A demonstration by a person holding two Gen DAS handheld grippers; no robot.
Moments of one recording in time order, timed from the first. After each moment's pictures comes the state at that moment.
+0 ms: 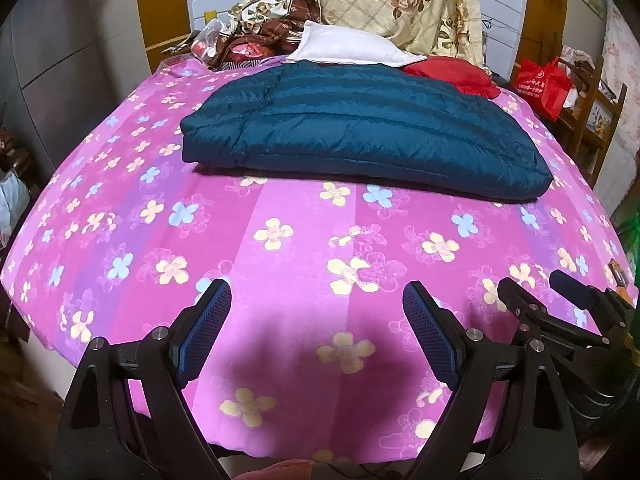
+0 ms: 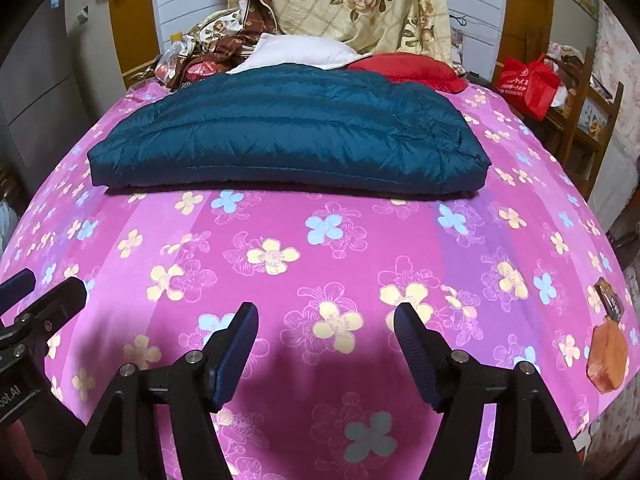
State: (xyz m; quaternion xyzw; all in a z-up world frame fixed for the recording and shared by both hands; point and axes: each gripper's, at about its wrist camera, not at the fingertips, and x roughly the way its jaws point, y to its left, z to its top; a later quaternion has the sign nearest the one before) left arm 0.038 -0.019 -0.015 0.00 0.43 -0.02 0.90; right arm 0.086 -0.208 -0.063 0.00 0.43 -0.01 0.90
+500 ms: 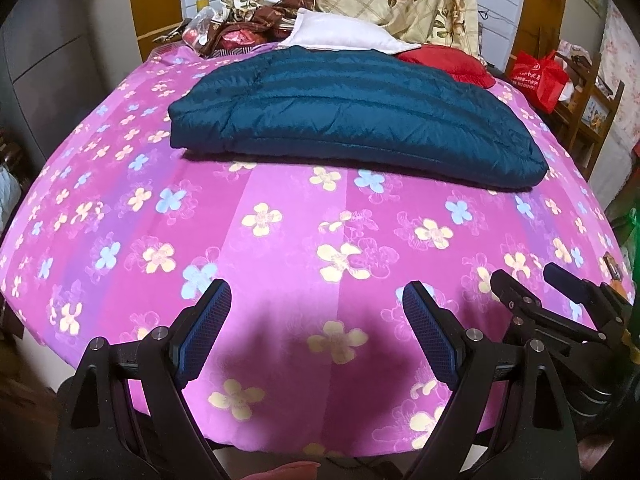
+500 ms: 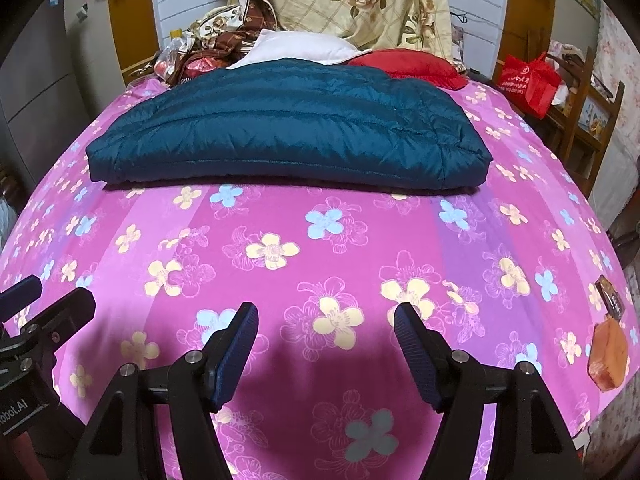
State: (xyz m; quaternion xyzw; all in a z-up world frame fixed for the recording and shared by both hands) left arm 0.040 -0.021 -0.022 -0.01 0.45 -0.03 0.89; right arm 0.087 -0.208 -0.066 0.00 0.44 -0.01 0.90
